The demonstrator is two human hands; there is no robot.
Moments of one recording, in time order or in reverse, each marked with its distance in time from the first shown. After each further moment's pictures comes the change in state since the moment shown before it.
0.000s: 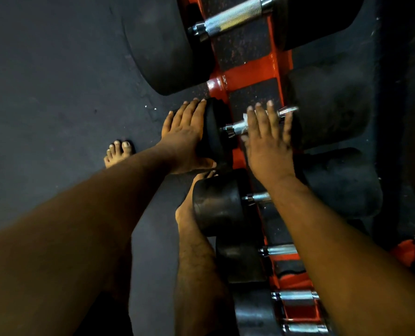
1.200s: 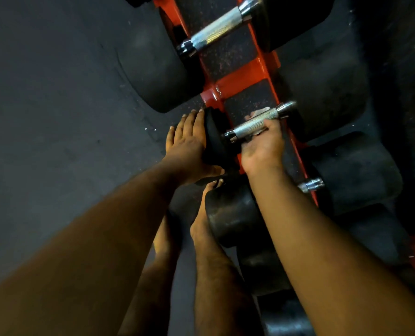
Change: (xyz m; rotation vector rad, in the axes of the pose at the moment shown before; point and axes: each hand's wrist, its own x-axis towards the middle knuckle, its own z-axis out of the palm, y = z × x) left_hand 0.003 -0.001 0.002 0.030 0.046 0.011; right_hand 0.040 -0.052 -0.028 2.338 0.449 1.315
